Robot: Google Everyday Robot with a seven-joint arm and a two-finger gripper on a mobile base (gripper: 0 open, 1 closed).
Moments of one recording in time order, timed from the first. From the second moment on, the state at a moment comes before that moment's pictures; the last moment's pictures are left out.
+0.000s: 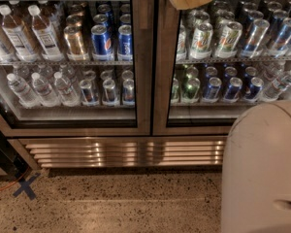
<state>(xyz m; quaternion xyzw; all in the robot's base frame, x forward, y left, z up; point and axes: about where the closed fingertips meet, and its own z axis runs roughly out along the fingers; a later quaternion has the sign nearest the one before) 0.604 -0.076 1.056 -0.67 0.58 0.28 0.37</state>
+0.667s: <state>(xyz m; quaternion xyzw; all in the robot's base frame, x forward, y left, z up) 0.605 -0.076 1.059 -0.67 0.58 0.28 0.38</state>
